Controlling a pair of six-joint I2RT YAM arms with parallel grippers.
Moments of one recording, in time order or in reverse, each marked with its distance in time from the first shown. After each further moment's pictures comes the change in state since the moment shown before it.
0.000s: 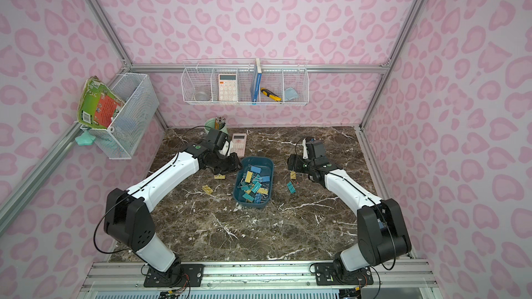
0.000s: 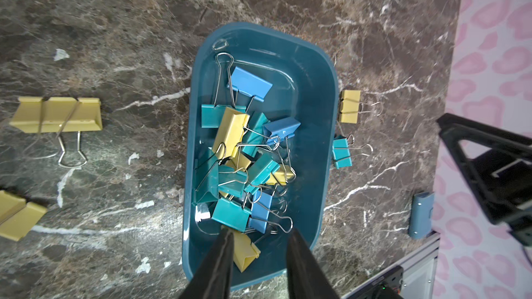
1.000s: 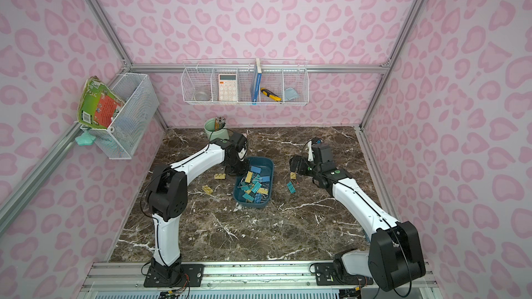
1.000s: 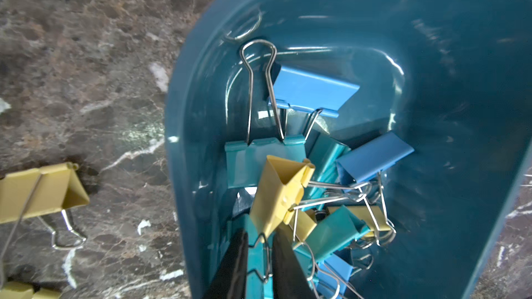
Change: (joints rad) left arm -0.030 0.372 0.232 -0.130 -0.125 0.178; right arm 0.000 -0.147 -0.046 -0.055 0.010 0.025
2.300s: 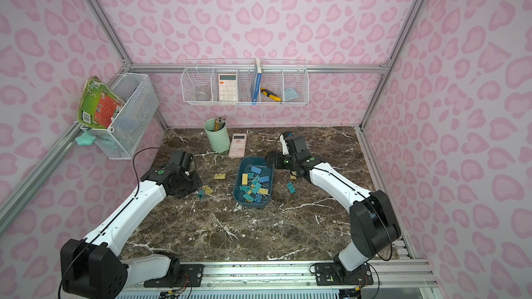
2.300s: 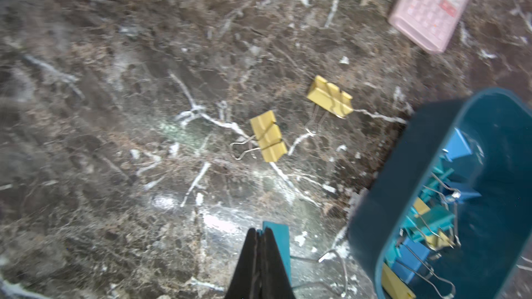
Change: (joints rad) left arm 0.287 -0.818 -0.663 0.039 -0.290 -0.320; right arm 0.192 0.275 0.252 0.010 -0.051 -0.012
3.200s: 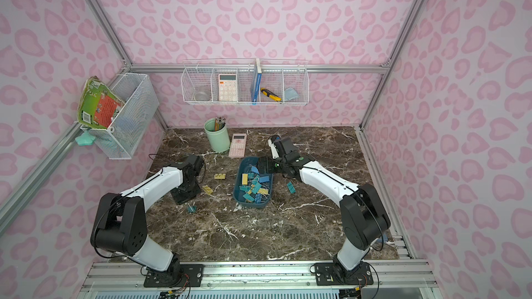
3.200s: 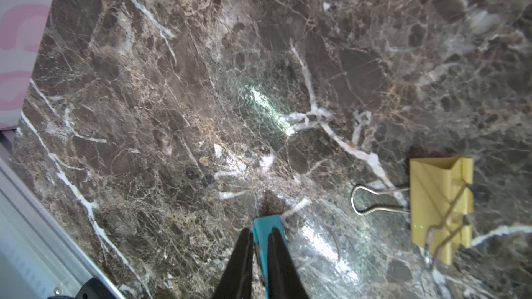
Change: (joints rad) left arm 0.019 0.337 0.019 -0.084 -0.205 -0.141; right arm 0.095 0.101 0.066 -0.049 -0.012 -0.049
